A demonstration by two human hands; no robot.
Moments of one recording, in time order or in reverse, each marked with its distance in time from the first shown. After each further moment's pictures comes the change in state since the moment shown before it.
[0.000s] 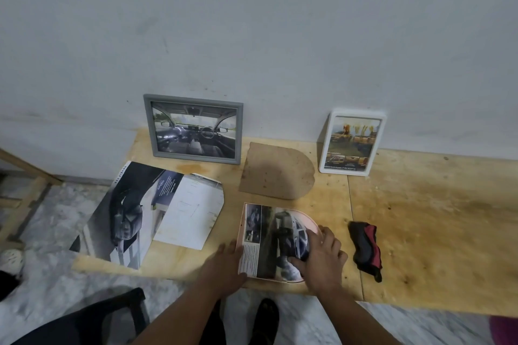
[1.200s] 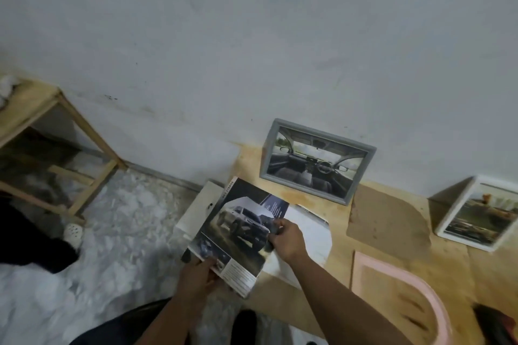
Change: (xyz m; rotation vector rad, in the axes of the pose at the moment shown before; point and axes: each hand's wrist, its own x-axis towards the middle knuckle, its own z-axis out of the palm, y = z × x) left_hand -0.059 -0.327 -0.030 -1.904 0.466 -0.628; right_hand 0.035 -0.403 0.026 0.694 -0.365 -0.094
